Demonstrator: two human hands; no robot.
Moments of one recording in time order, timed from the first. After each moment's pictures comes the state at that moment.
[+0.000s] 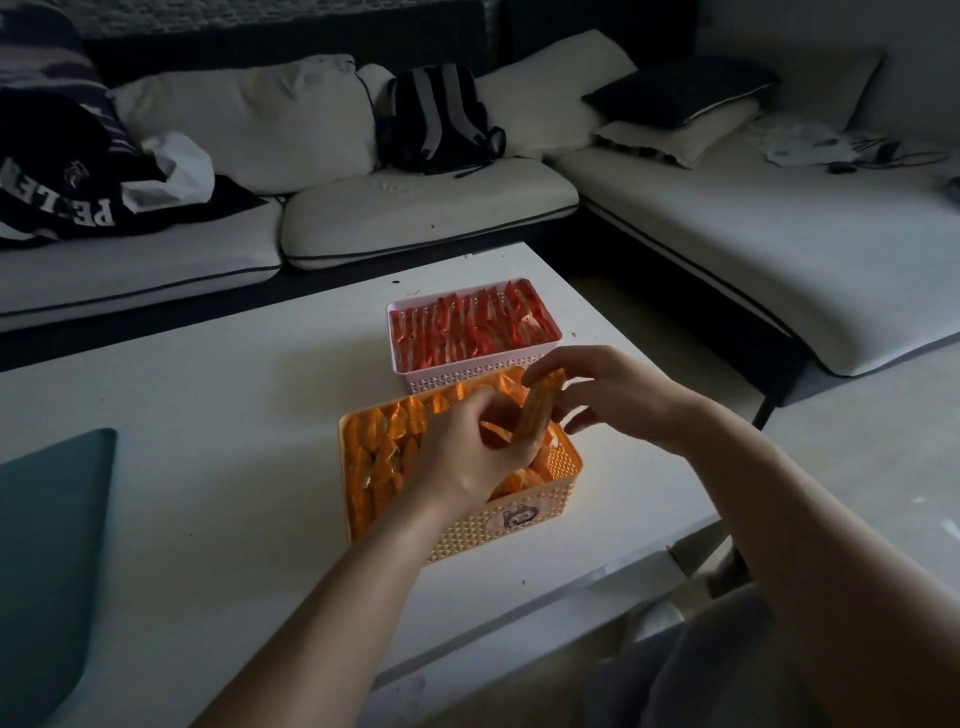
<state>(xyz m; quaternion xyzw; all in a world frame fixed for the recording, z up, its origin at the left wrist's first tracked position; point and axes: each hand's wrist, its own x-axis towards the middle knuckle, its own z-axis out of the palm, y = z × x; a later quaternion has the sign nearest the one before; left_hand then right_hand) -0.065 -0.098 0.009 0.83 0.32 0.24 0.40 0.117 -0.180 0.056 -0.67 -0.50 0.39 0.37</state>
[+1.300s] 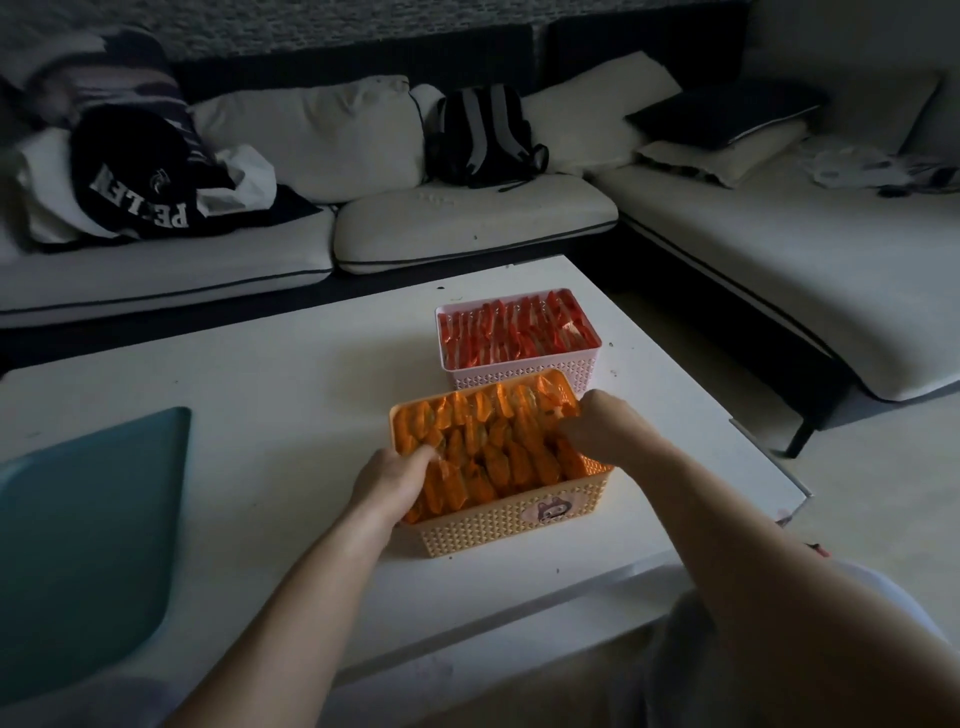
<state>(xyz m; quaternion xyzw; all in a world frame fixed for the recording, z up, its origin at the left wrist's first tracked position) -0.153 -0.066 -0.006 0.61 0.65 0.15 0.43 0.071 -0.149 0.021 -0.83 -0.44 0.28 0.20</state>
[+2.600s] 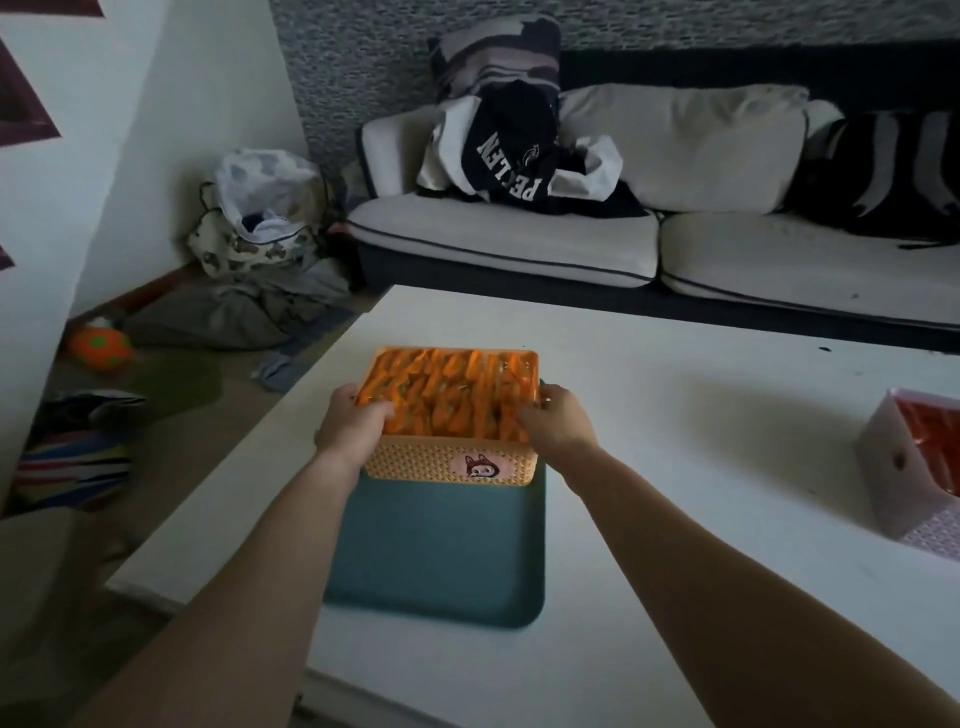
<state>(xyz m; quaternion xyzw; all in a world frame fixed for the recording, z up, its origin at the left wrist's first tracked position) -0.592 0.119 -0.026 0.40 0.76 0.38 0.34 -0.351 0.115 -0.008 -0.65 -0.55 0.40 0.33</state>
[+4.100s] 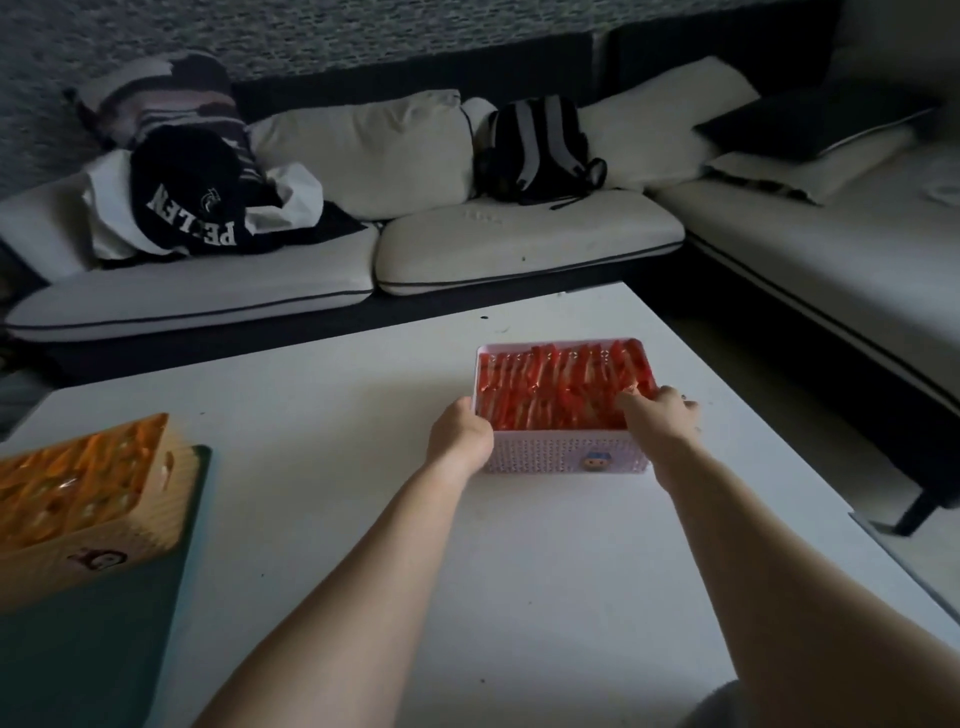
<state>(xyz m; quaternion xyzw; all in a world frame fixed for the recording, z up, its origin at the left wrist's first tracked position) -0.058 0.068 -0.019 0.69 0.60 0.18 0.36 0.136 -0.027 -0.022 -0.85 -0.20 0.28 0.41</state>
